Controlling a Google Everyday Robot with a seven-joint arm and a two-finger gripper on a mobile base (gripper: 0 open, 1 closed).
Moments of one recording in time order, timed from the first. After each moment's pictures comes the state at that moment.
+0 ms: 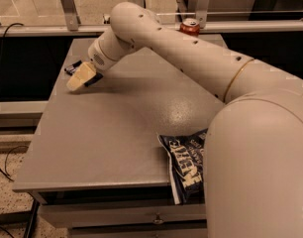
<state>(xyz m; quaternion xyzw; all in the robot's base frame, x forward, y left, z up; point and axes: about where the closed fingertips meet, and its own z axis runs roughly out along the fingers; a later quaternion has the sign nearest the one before) 0.709 0.189 0.834 -0.52 0.75 0.23 0.34</state>
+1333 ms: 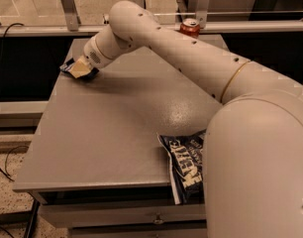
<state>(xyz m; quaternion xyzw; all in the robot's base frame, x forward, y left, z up) 0.709 0.202 0.847 -0.52 0.73 0.26 0.36</state>
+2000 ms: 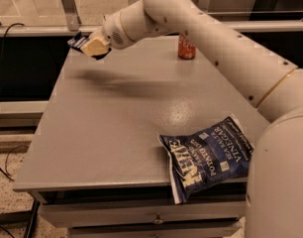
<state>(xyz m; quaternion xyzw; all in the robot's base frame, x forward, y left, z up) 0.700 0.153 0.924 -0.53 0.67 0.27 0.43</state>
